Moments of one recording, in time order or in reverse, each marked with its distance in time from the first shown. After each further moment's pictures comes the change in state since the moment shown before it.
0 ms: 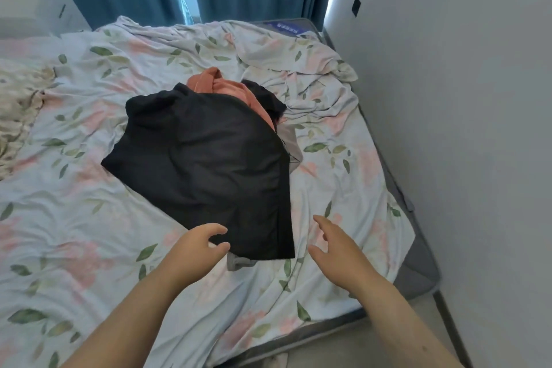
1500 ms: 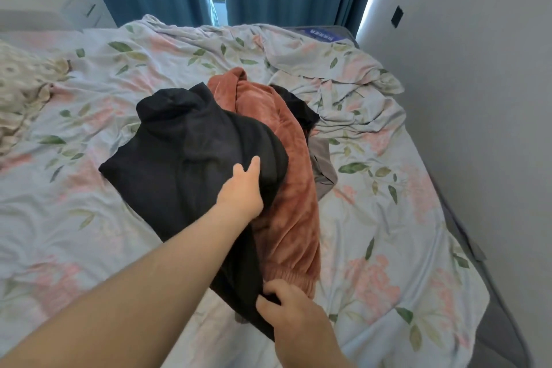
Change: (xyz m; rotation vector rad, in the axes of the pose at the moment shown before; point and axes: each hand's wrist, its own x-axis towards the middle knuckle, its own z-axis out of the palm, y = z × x) left_hand 0.220 0.016 0.013 0.286 0.250 -0.005; right_hand 0.077 -0.030 0.142 -0.395 0.270 -0.635
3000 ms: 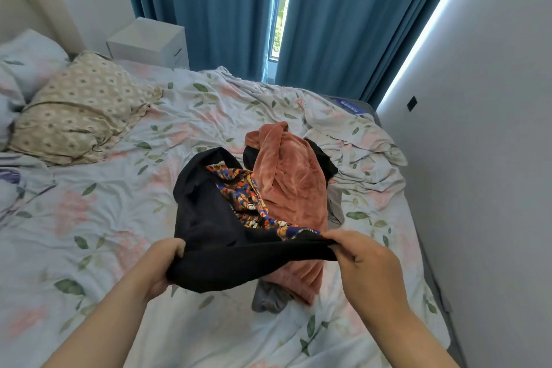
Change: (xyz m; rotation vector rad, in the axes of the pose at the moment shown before) left_hand -0.240 -0.182 -0.114 -1.363 -0.025 -0.656; right_hand -0.010 -0.127 -0.220 0.151 0.313 0.050
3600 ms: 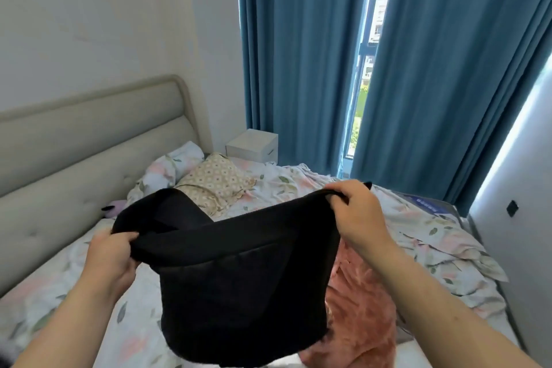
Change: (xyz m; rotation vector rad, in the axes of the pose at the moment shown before) left_hand -0.228 0.093 -0.153 -0.592 0.587 0.706; right_hand 0.114 -0.151 -0.065 0.419 -0.005 -0.369
